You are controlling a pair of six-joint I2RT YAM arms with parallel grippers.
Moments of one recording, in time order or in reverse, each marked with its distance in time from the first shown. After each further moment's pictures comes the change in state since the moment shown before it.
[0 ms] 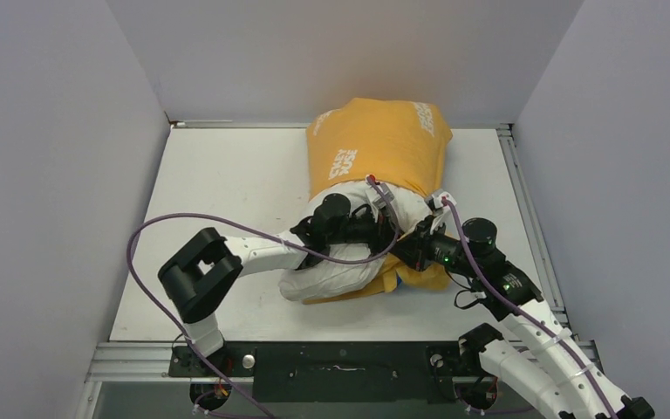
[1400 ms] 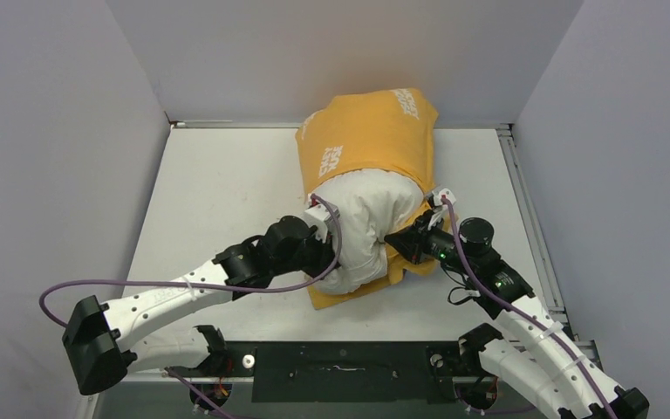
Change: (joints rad) left arm -0.056 -0.719 -0.225 -0.991 -0.532 -0.015; right arm 0.013 0.029 -0.061 0.159 0.056 -0.028
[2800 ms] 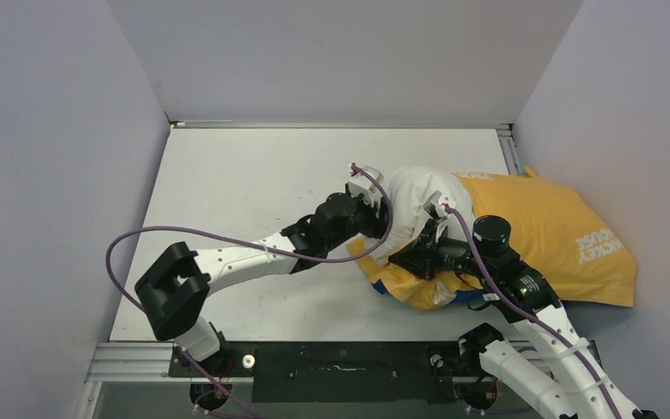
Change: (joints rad) left arm -0.037 0.558 0.277 0.703 -0.159 0.069; right arm -0.007 -0.052 0.199 -0.349 -0.242 -0.142
